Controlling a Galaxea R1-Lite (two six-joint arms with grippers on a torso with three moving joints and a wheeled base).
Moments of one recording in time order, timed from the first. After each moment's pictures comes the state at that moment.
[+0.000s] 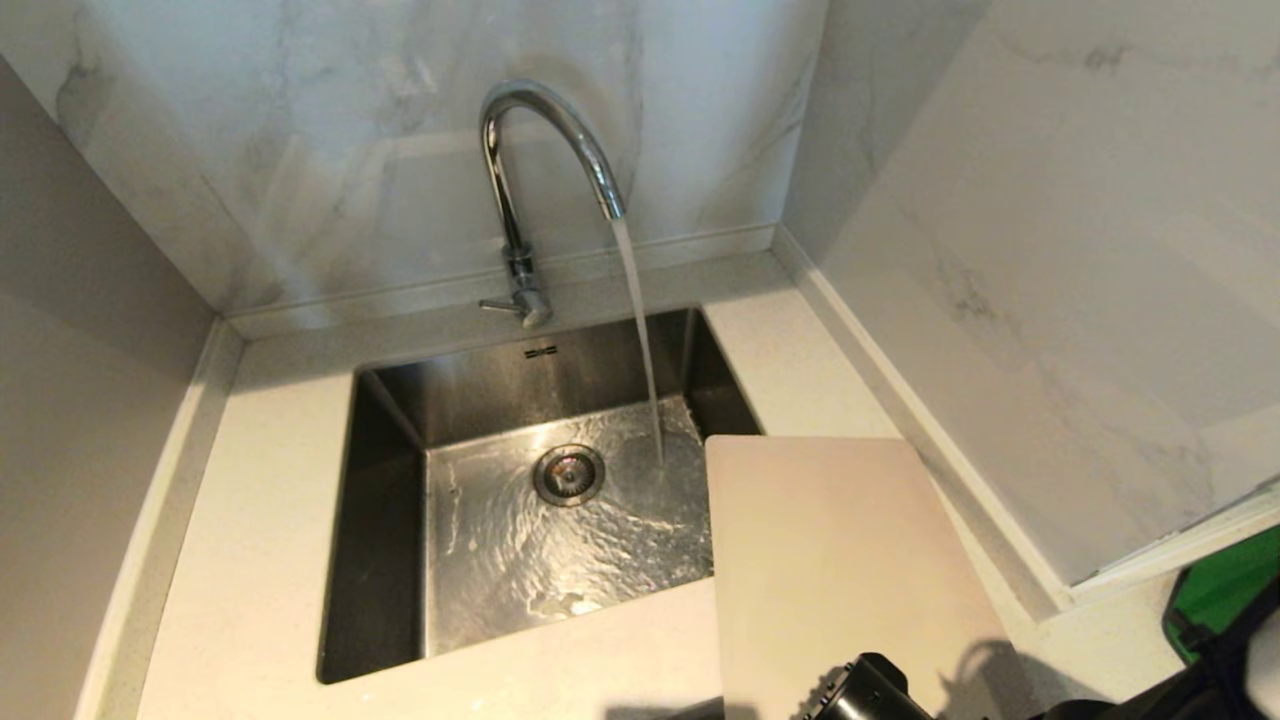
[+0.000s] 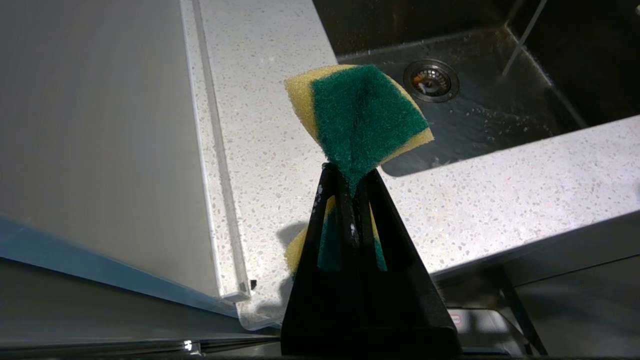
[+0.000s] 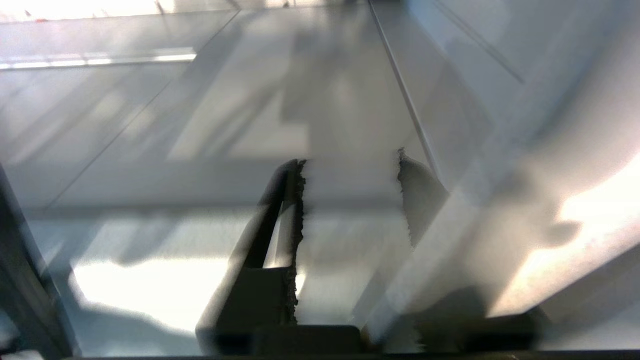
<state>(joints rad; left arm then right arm) 0.00 0.00 -0.02 0.05 0.00 -0.04 0.75 1.74 -0.46 0.03 -0.24 -1.05</state>
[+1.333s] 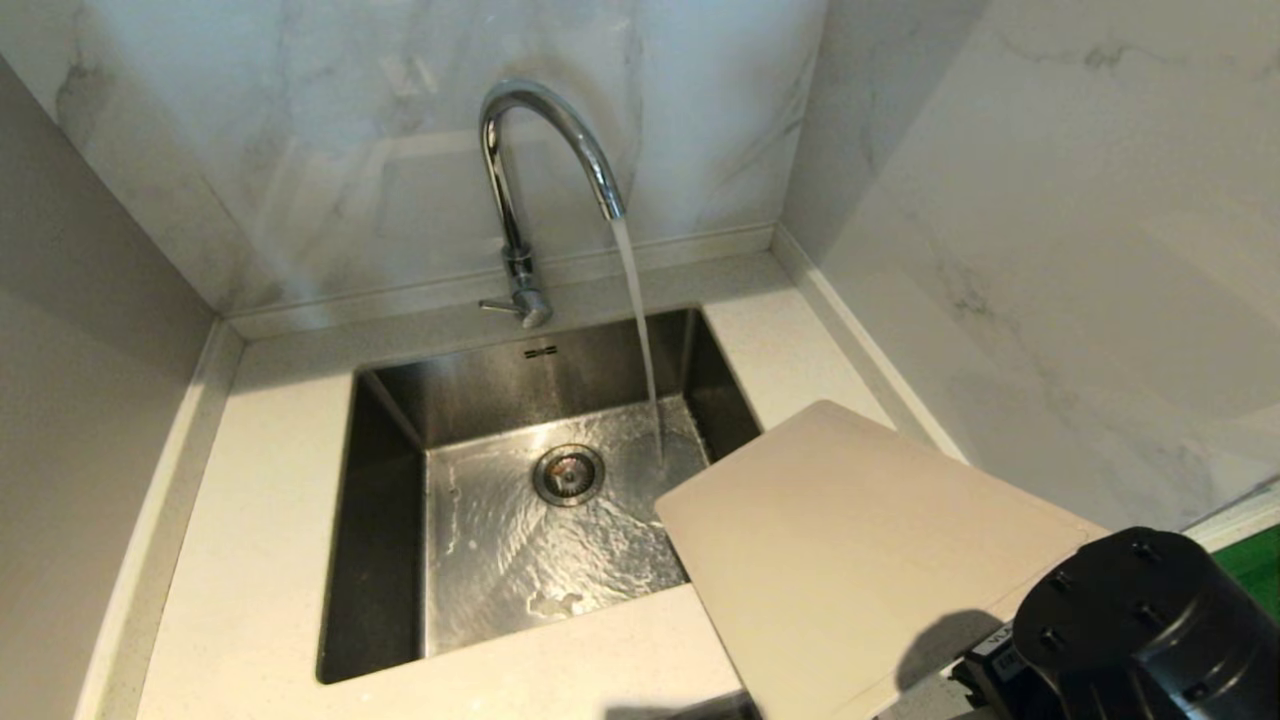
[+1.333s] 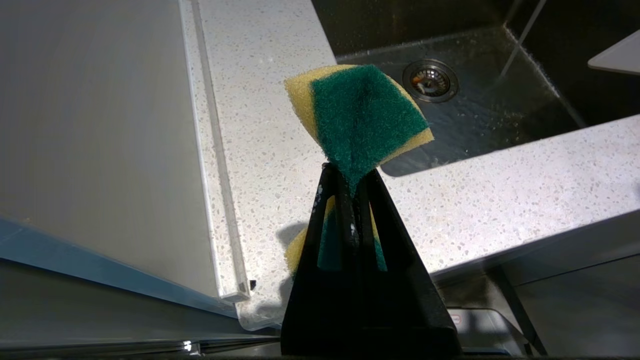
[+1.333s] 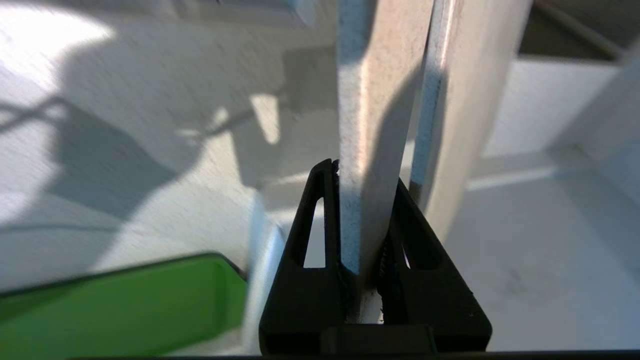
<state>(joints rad) 0.00 0.00 -0.02 0.04 0.00 -0.04 0.84 1.23 -0.77 0.52 -0.55 -1.36</state>
